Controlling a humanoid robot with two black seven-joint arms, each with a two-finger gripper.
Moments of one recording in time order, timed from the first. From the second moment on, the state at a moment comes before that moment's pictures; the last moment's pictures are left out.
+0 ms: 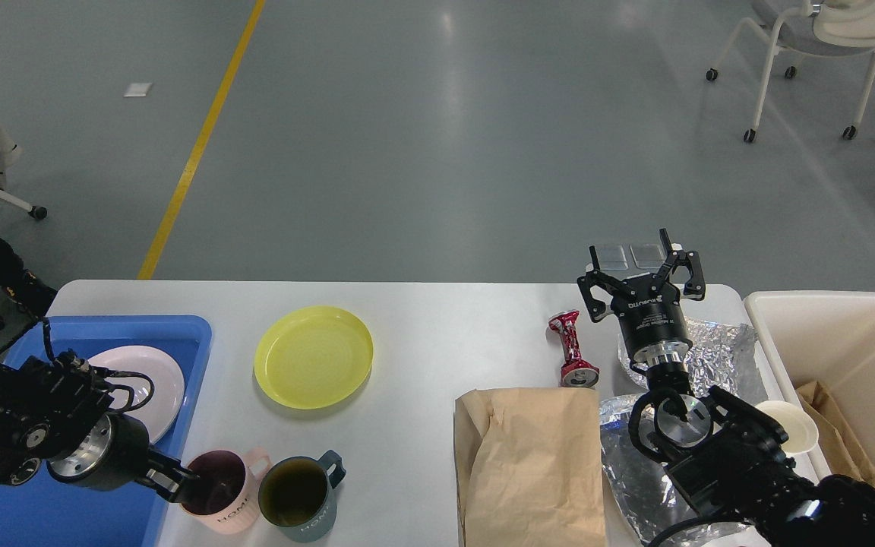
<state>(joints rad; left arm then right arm) -1.56 0.53 1.31 -1.49 0.88 0.05 -0.21 0.63 0.02 0.76 0.27 0.35 0.77 0.42</state>
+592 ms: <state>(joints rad) -1.59 0.58 1.31 -1.49 0.92 0.05 -0.24 0.63 0.02 0.76 0.27 0.35 0.77 0.42</state>
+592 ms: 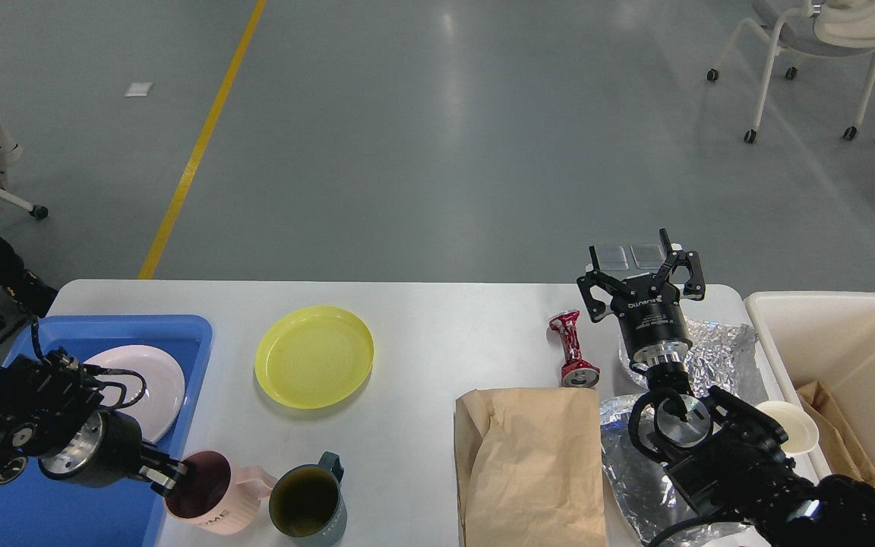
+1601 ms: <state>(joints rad) -1.51 0.96 1.35 -0.97 1.45 0.00 -0.65 0.63 0.02 0.76 0.27 0.35 0.77 0.42</state>
